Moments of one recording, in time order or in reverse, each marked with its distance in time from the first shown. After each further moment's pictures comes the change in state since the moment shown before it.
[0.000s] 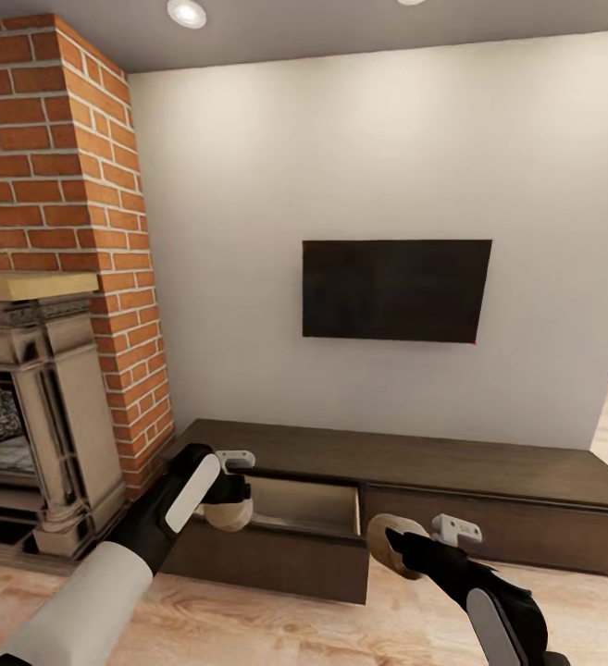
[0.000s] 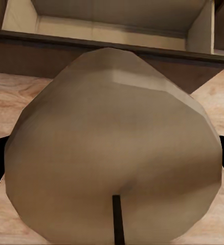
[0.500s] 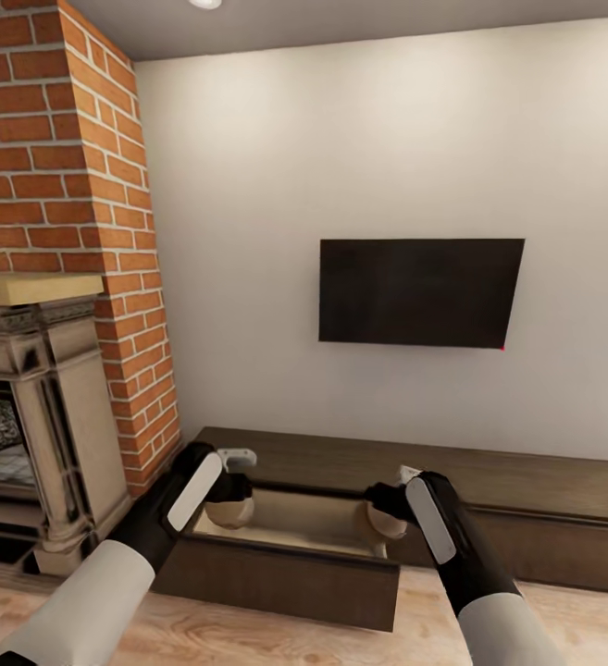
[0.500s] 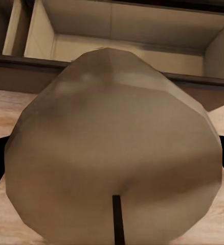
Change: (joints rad) left arm -0.005 -0.005 -0.003 0.000 -0.004 -0.001 0.004; right arm -0.464 0.093 0.002 0.520 -0.106 0.166 -0.296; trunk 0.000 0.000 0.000
